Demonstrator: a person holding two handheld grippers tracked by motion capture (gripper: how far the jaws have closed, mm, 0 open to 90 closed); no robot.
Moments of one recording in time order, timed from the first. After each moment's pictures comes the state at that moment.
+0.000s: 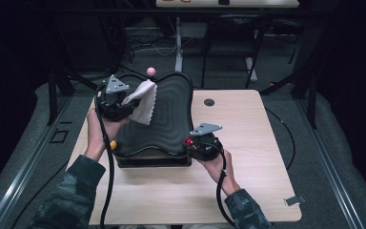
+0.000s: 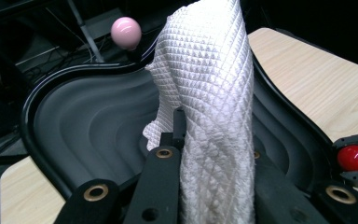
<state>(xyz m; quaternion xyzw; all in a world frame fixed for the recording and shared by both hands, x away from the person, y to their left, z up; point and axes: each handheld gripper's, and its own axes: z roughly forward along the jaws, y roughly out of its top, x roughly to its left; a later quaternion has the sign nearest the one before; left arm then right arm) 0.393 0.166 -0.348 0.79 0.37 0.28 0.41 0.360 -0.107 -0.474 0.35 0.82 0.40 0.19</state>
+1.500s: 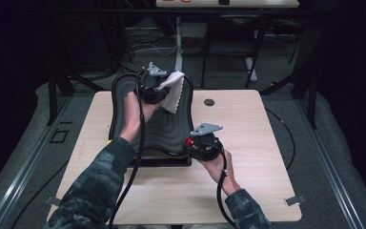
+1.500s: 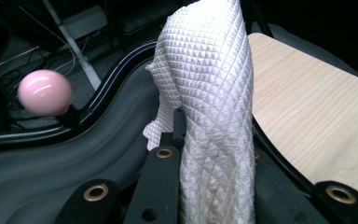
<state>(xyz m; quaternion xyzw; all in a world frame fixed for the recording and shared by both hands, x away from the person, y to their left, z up) 0.465 0.083 -0.358 0.81 0.36 0.27 0.39 0.360 -0.108 -0.474 0.35 0.82 0.40 0.19</state>
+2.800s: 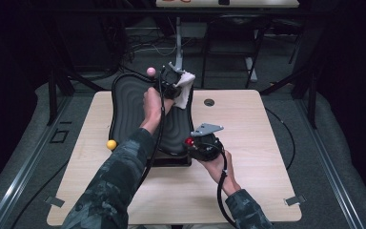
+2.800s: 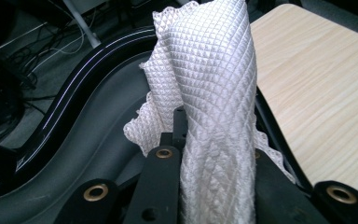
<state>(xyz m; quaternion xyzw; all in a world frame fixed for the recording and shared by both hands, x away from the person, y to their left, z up) 0.512 0.037 -0.387 0.82 0.38 0.27 0.33 0.360 -0.109 -0.475 0.35 0.82 0.41 0.19</state>
